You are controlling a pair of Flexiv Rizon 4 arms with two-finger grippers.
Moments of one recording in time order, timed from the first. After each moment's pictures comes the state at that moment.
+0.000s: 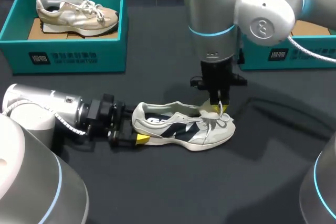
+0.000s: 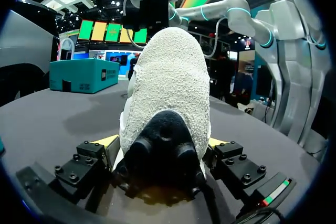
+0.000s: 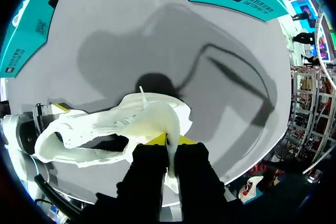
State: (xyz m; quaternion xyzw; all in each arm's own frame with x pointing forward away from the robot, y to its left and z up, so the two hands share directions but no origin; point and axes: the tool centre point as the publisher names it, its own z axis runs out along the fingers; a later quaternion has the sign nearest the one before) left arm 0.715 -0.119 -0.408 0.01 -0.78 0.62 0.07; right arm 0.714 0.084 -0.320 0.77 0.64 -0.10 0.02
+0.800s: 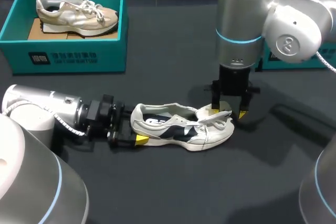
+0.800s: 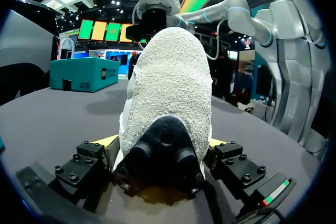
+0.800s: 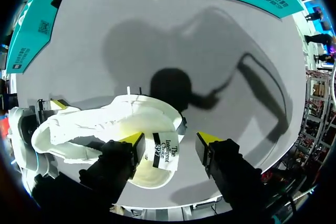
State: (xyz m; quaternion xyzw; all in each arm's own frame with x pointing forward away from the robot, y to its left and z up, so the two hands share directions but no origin) left arm 0.715 -0.118 -0.410 0.01 -0.78 0.62 0.07; right arm 0.711 0.063 -0.342 0.76 0.65 -0.06 -0.02
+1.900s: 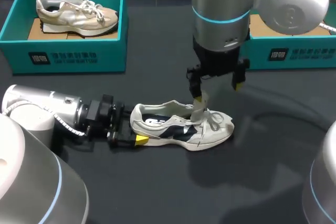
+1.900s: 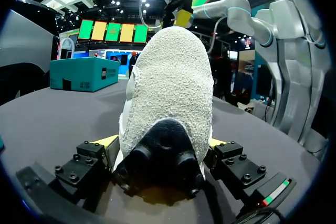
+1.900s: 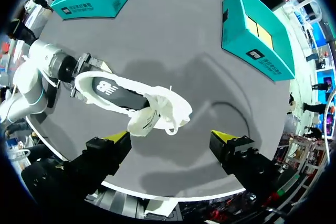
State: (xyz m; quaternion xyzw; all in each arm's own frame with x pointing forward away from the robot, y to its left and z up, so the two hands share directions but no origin) left arm 0.715 -0.117 -0.410 0.01 -0.78 0.62 0.07; right arm 0.693 0.112 -0.217 0.59 0.81 -0.01 0.06
